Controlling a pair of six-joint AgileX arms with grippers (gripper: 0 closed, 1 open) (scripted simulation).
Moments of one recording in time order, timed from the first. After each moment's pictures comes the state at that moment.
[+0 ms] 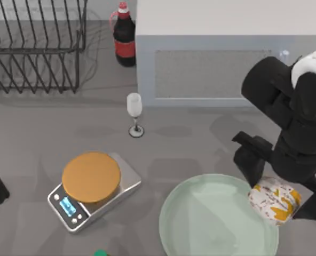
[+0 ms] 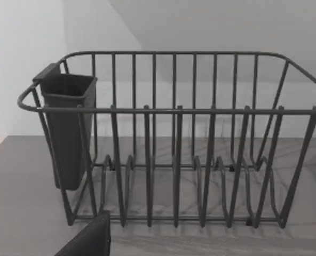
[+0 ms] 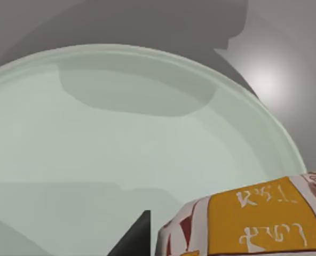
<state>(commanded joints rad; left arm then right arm) 0.00 0.00 0.00 0.00 0.00 0.00 0.60 1.65 1.15 -1.13 -0.04 1.36</state>
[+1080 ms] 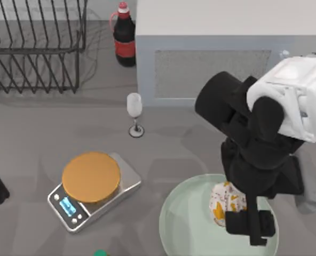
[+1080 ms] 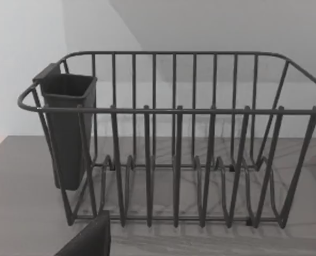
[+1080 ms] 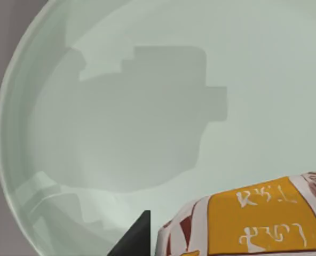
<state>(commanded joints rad) 0.00 0.00 0.00 0.00 0.00 0.00 0.76 1.70 1.19 -1.04 -0.07 2.40</state>
